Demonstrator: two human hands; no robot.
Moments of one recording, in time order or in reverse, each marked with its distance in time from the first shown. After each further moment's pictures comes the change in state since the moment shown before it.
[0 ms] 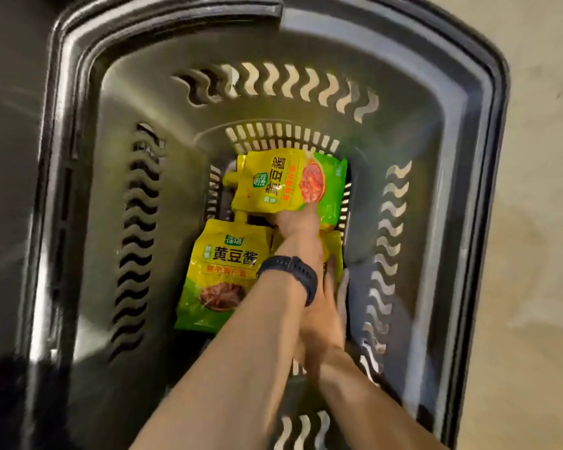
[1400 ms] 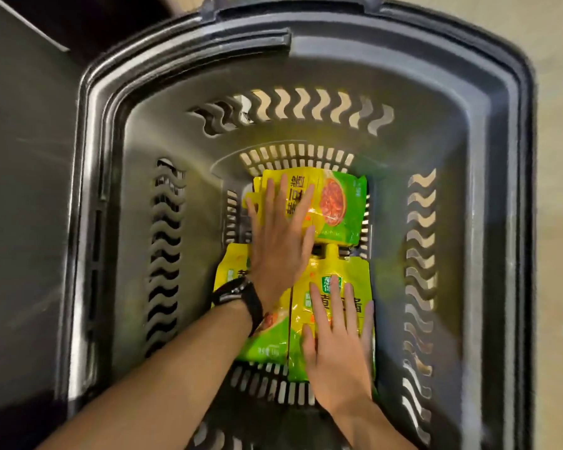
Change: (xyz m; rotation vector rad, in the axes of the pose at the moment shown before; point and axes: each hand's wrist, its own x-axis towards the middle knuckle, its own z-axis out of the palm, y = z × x) left_hand 0.060 0.018 -0.085 1.528 -0.130 1.402; right_hand -0.010 -0.008 0.054 -0.062 0.288 0.072
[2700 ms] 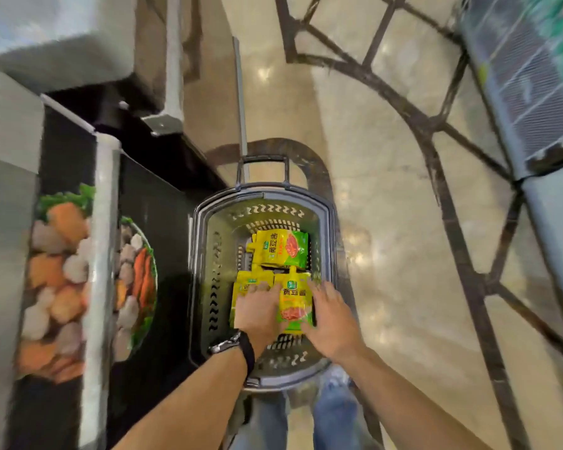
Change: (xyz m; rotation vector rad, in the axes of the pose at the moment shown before) left_hand -0.159 0.138 -0.326 0.154 -0.522 -0.106; right_hand -0.156 0.018 -0.336 0.294 -0.149 -0.091
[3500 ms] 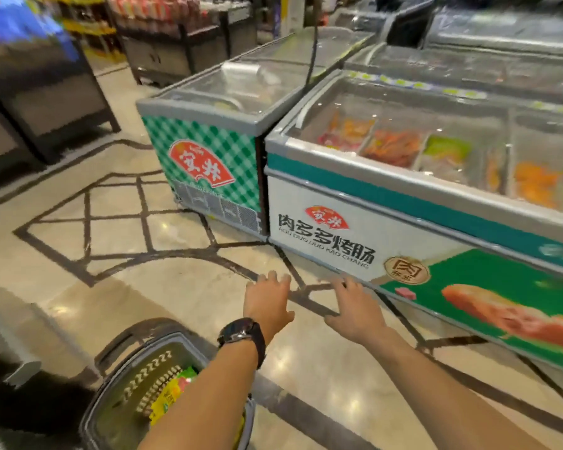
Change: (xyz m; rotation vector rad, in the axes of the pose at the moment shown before) left_hand -0.339 0.218 -0.176 0.491 0.452 0.929; right_hand -0.454 -0.008 -0.123 0.118 0.736 0.737
